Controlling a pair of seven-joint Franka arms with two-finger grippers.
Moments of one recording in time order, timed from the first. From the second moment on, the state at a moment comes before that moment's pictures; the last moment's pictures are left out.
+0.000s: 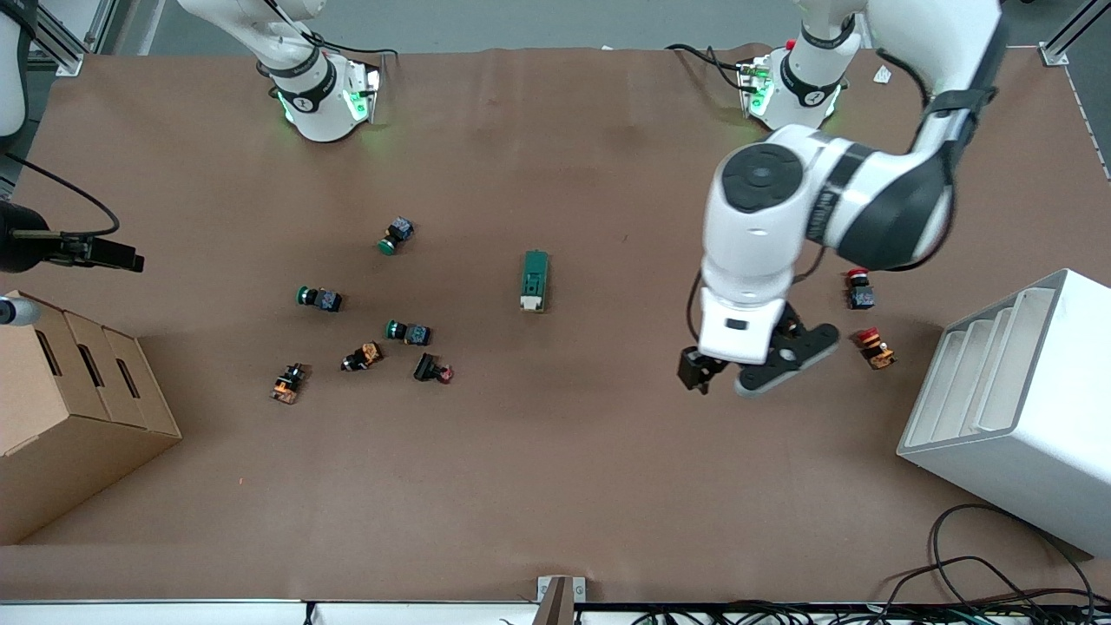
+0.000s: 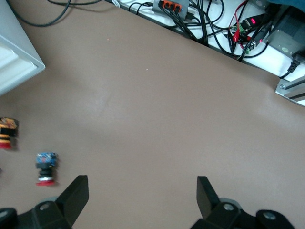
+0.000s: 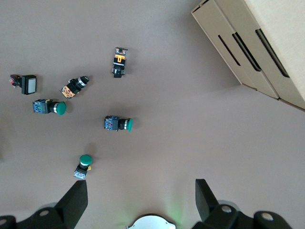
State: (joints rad) left arm -0.05 0.49 -0.55 -1.36 0.50 1.92 -1.11; right arm -0.04 0.20 -0.06 -1.41 0.00 1.38 0.00
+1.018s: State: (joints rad) left arm -0.02 0.11 -0.13 -1.39 -0.06 1.58 -0.25; right arm -0.01 0.14 -0.06 -1.40 0.03 1.32 0.01
